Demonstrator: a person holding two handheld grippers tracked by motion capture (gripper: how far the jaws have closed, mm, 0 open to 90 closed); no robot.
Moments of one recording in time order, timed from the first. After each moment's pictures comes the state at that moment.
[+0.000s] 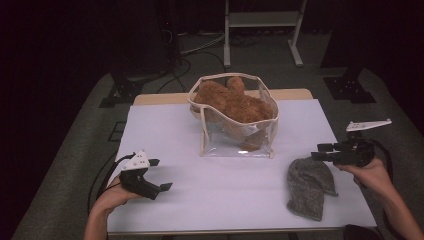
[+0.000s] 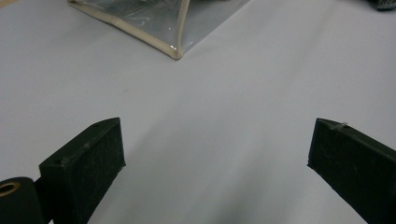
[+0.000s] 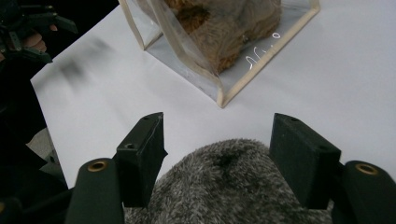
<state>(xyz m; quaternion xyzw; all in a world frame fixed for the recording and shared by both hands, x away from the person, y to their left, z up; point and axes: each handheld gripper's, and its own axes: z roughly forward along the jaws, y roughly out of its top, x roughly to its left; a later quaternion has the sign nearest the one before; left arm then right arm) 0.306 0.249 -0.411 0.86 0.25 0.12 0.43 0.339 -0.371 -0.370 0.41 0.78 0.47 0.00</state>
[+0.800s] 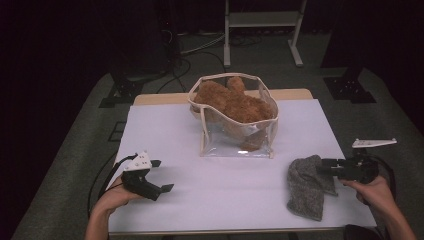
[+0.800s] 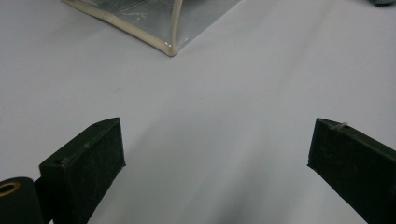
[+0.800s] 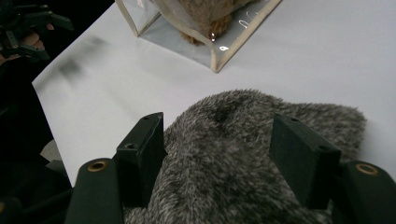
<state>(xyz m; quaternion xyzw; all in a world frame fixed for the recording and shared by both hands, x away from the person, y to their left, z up) 0.305 0.244 -0.413 0.86 0.25 0.12 0.43 0.313 -0.389 -0.411 0.44 0.76 0.48 -0.02</state>
